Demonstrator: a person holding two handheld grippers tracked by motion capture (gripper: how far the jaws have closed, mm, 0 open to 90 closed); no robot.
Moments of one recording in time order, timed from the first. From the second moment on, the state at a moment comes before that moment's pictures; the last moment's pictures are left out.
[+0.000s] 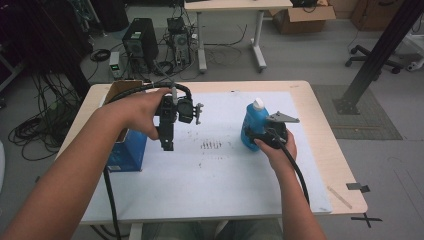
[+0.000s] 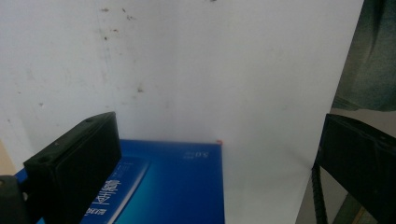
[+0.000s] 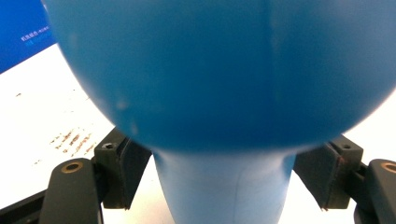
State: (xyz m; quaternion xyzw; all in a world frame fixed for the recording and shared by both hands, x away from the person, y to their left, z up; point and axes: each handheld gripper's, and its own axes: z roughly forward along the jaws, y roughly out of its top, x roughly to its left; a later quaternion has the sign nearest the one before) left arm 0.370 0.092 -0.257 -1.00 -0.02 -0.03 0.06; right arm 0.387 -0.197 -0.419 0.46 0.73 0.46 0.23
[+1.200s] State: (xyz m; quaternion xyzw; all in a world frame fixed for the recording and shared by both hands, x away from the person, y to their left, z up) left arm 0.369 0.090 -0.257 -1.00 -0.02 -0.03 0.06; right arm 0.384 -0.193 -0.421 0.43 0.73 0.46 0.26
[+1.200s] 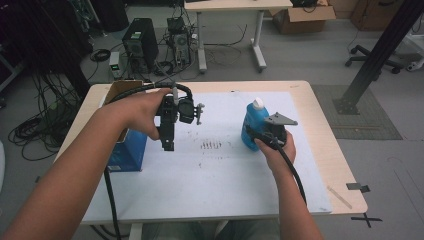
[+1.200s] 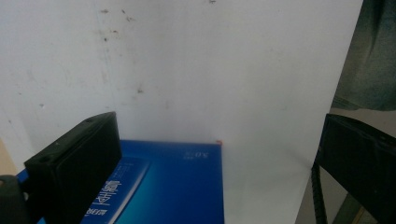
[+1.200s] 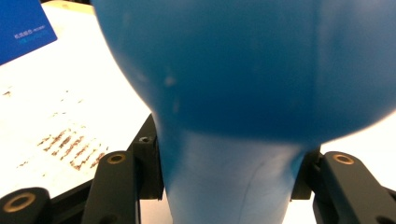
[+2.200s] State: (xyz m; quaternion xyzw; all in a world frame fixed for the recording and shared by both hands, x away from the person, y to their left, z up) left arm 0.358 0.075 -0.245 -1.00 0.00 -0.03 0.05; right arm 0.317 -0.197 -0.356 0.23 0.82 0.51 0.15
